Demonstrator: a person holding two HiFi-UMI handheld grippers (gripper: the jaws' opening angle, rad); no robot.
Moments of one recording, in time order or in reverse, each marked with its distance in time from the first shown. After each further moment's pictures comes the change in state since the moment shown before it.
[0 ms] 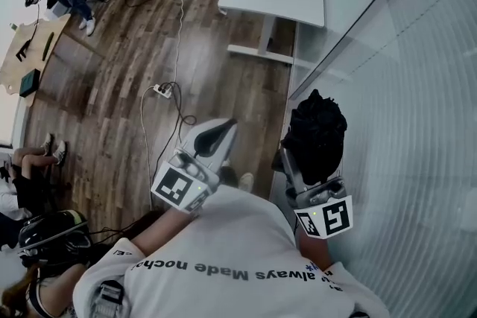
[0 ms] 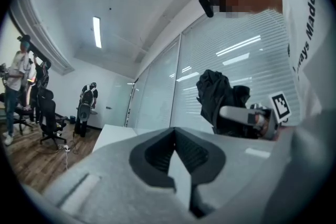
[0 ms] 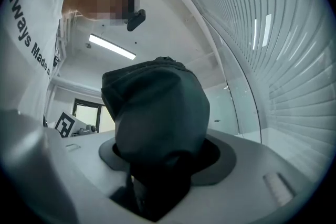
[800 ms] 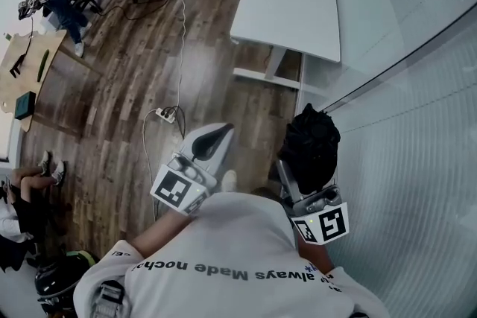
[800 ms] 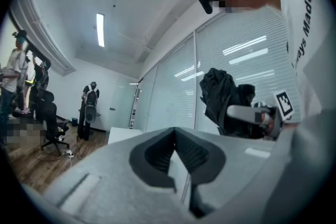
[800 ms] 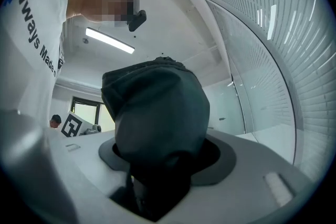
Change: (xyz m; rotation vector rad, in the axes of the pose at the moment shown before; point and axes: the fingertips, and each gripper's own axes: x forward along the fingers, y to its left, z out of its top) left arm 0.065 0.231 0.006 -0.003 0.014 0.013; right arm 0.222 -0.028 -0.053 0.019 0.021 0.029
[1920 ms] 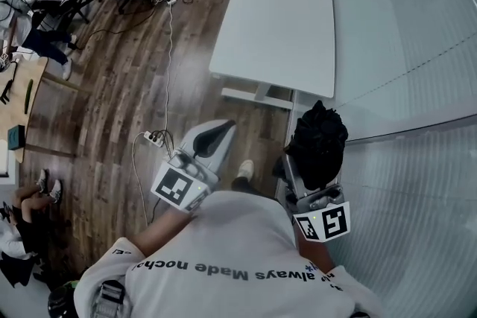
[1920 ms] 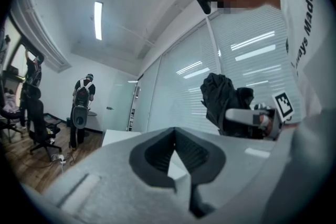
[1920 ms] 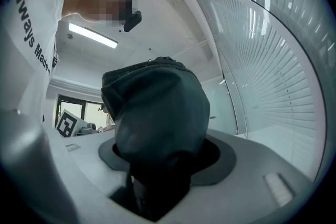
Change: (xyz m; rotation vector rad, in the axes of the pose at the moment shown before) left arm 0.276 0.150 -0.004 0.000 0.015 -0.010; right arm 0.177 -0.265 -0.016 0.027 0.014 -0.075
